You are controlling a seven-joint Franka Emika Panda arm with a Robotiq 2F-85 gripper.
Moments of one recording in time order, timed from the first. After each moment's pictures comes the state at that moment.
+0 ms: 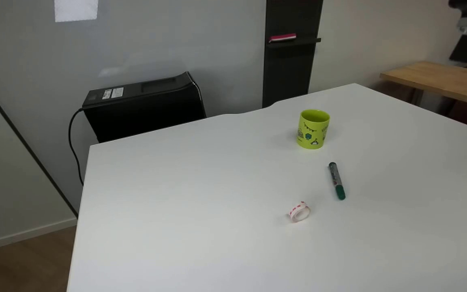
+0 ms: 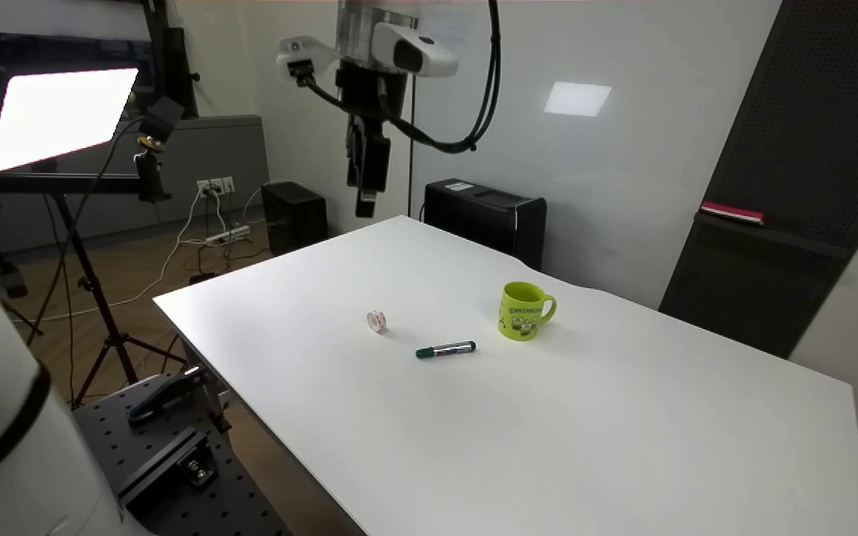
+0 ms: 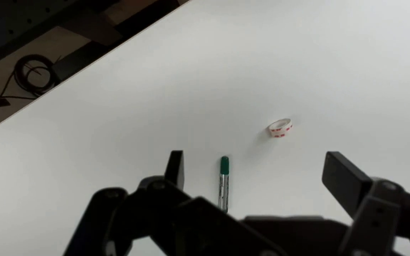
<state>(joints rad) -0.01 -0.42 0.17 -2.56 0.29 2.13 0.53</state>
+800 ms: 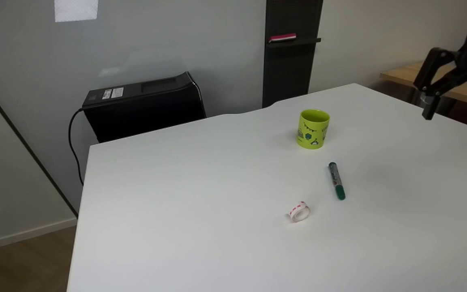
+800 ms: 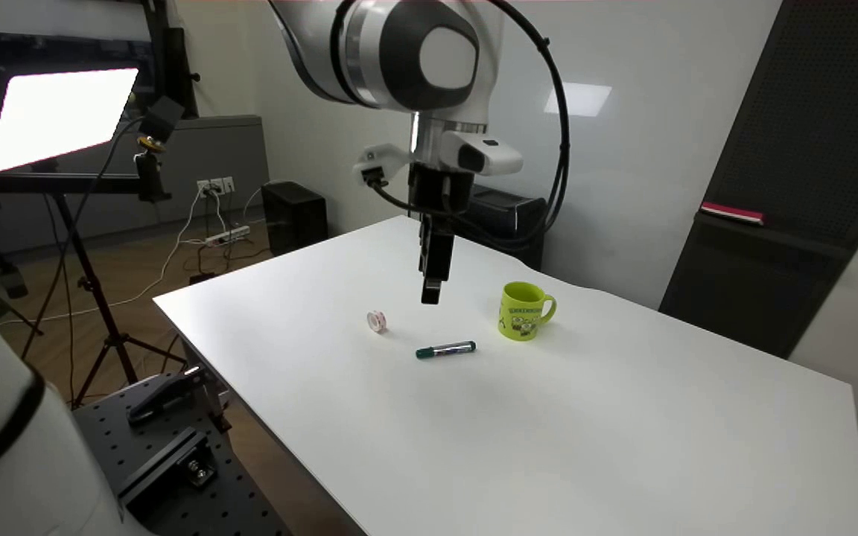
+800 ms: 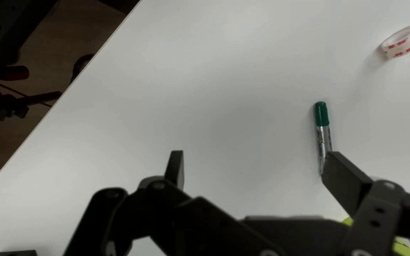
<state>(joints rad) -0.11 -0.11 0.11 -2.54 0.04 2.36 0.76</state>
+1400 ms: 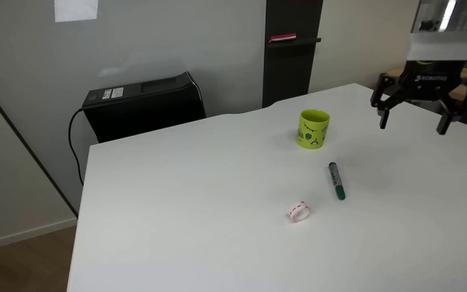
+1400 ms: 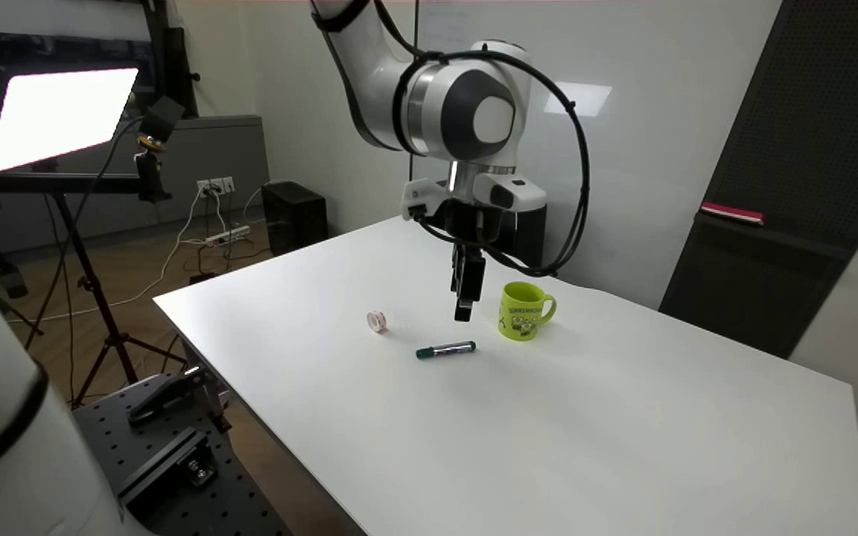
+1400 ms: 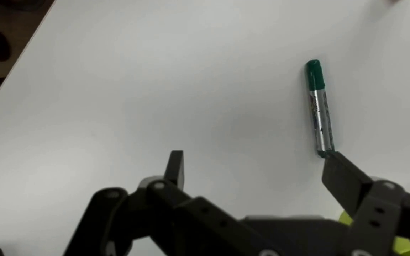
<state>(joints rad) -0.04 0.18 0.03 -2.33 -0.02 2.43 0.85</state>
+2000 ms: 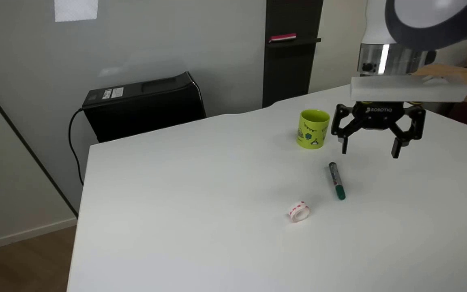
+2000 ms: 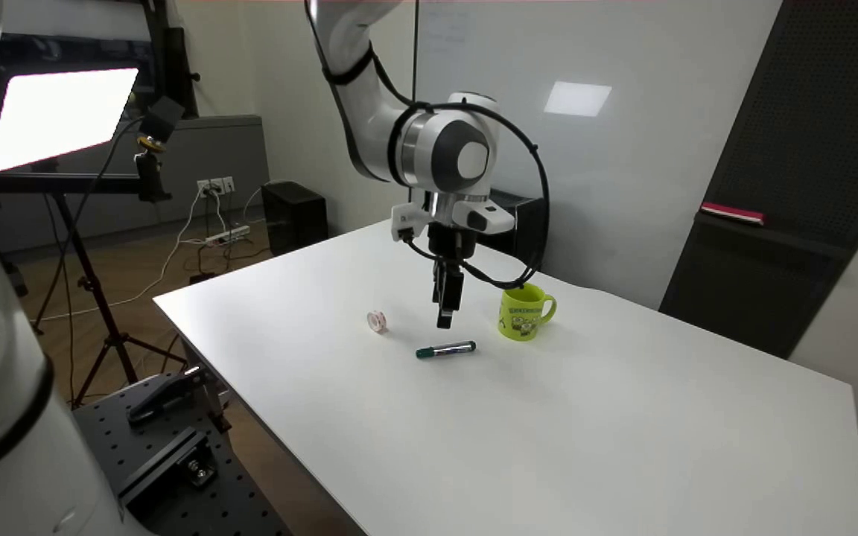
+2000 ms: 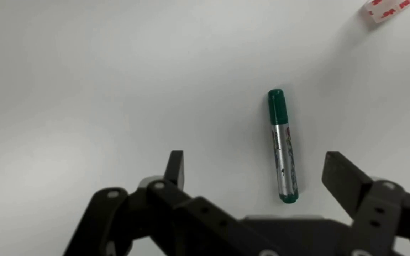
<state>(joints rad) 0.09 0.39 0.00 -2.19 -0.01 2.46 0.89</state>
